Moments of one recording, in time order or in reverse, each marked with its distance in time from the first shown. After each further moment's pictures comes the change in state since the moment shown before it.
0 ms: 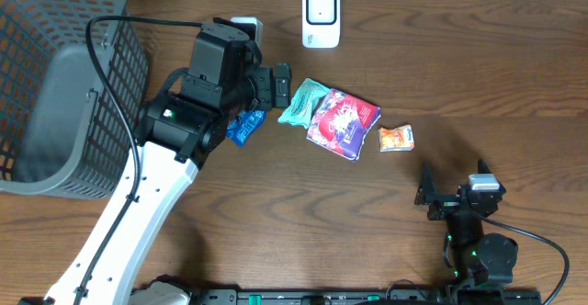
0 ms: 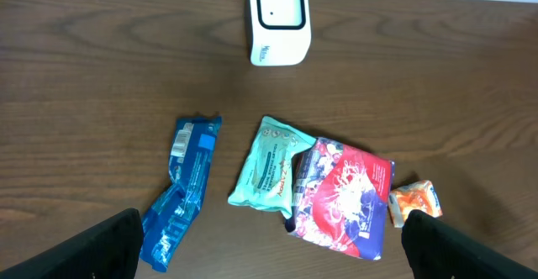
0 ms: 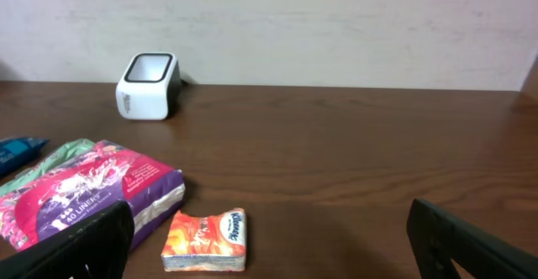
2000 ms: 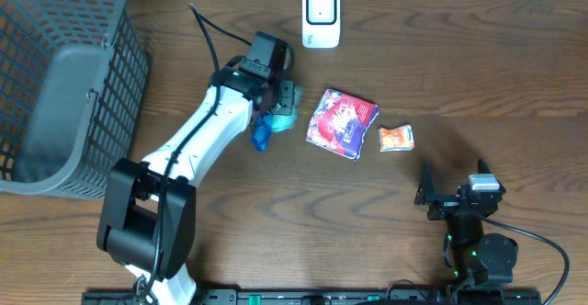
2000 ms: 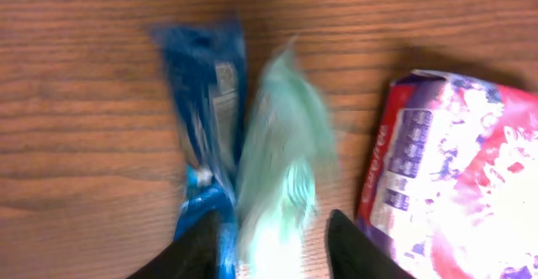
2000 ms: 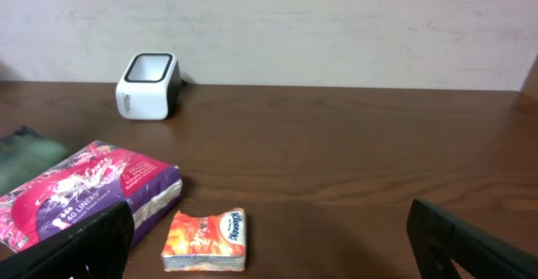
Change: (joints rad) left arm -0.011 0.451 -0.023 0.114 0.008 0.044; right arm 0.000 0.000 0.000 0.000 0.000 0.000
